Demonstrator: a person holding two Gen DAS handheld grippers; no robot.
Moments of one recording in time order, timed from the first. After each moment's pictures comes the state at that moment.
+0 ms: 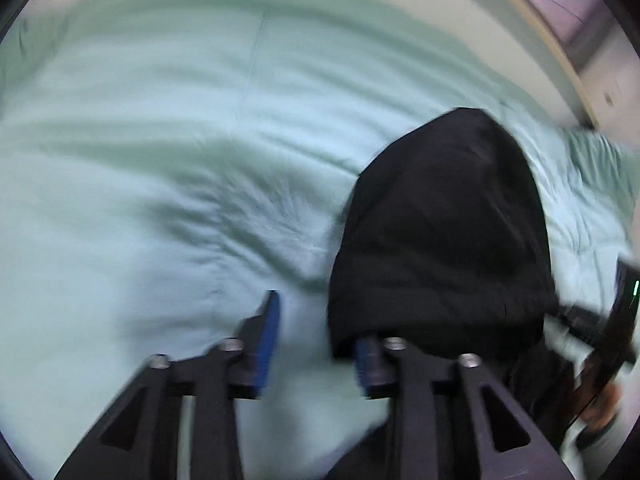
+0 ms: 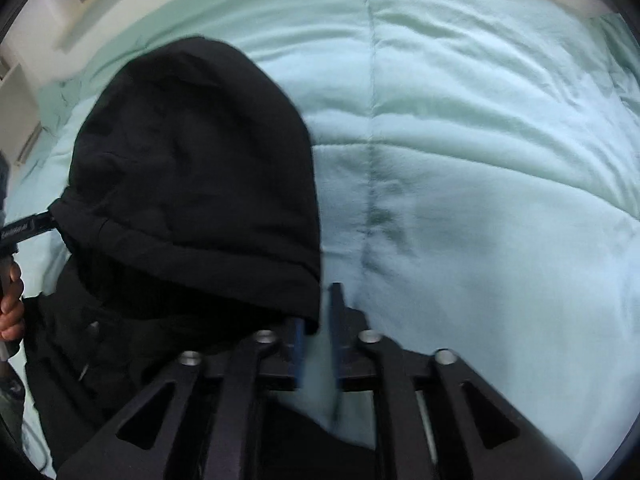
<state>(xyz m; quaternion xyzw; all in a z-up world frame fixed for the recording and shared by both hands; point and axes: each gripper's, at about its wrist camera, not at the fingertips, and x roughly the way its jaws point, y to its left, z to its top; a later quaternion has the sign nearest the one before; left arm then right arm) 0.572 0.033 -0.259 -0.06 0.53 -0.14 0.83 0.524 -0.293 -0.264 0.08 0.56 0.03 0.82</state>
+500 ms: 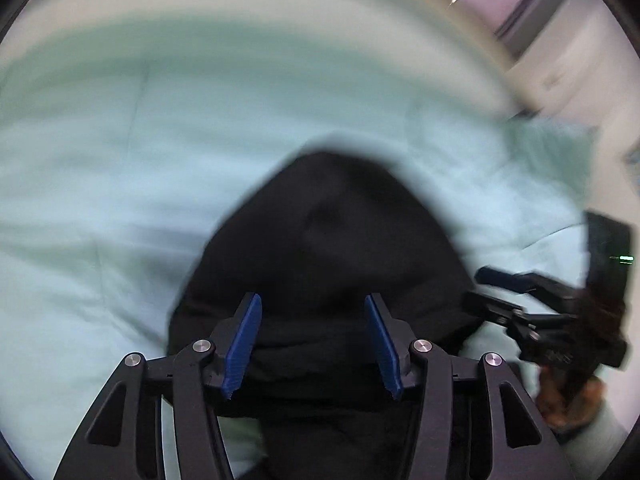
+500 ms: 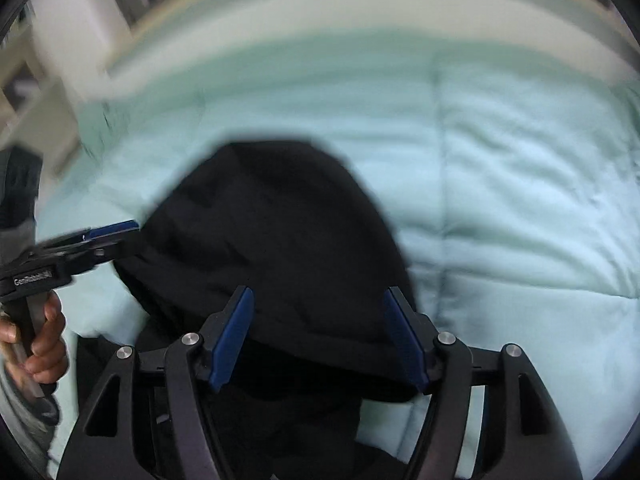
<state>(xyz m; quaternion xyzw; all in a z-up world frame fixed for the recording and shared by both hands) 0.607 -0.046 -0.243 -0.07 0.53 -0.22 0.82 0.560 -0.245 -0.213 0.07 0.52 0.08 0.85</state>
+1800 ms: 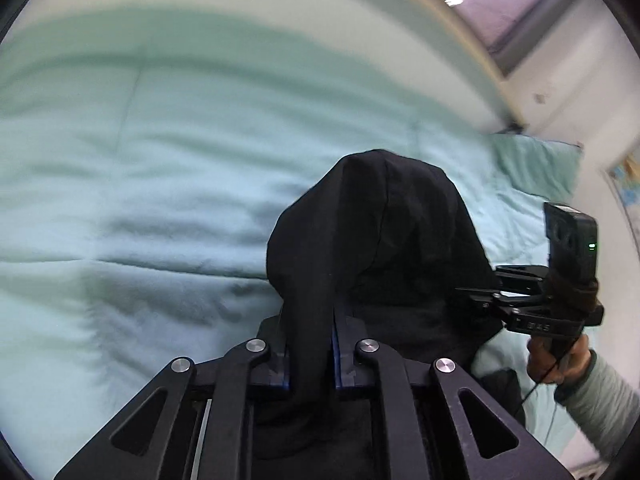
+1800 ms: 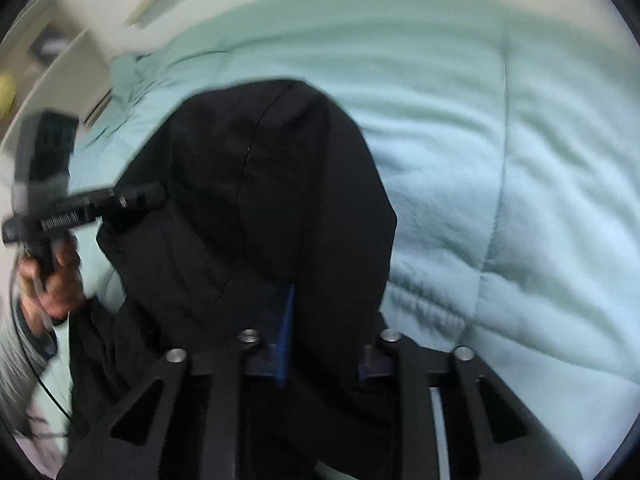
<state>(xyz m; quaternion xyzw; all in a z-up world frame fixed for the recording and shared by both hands) 0.604 -0.006 -0.224 -0.10 0.48 -0.29 0.82 0.588 -0.247 -0.234 0.04 0.54 0.20 0.82</state>
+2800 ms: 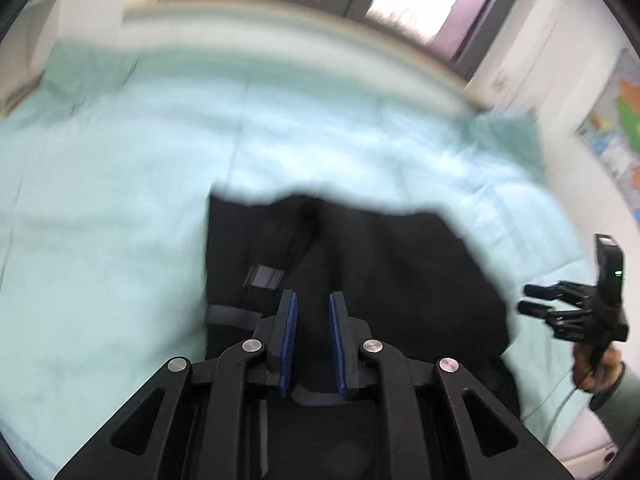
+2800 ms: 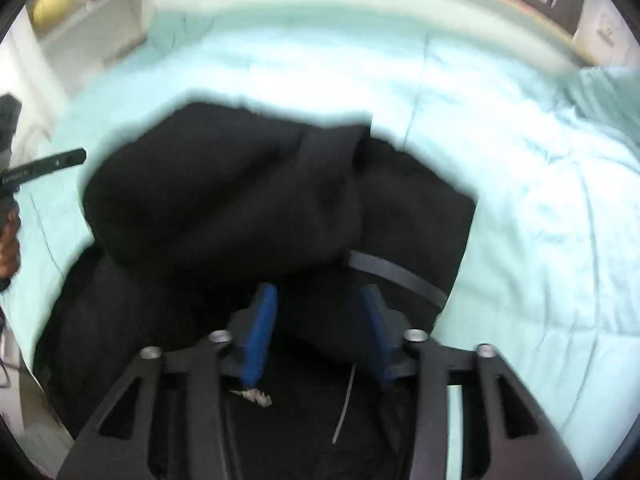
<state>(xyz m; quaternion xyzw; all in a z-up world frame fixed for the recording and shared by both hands) 0.239 0.091 -0.110 -0.10 0.43 -0.21 0.88 0.191 -0.169 -0.143 -0.03 0.51 0.10 0.85</state>
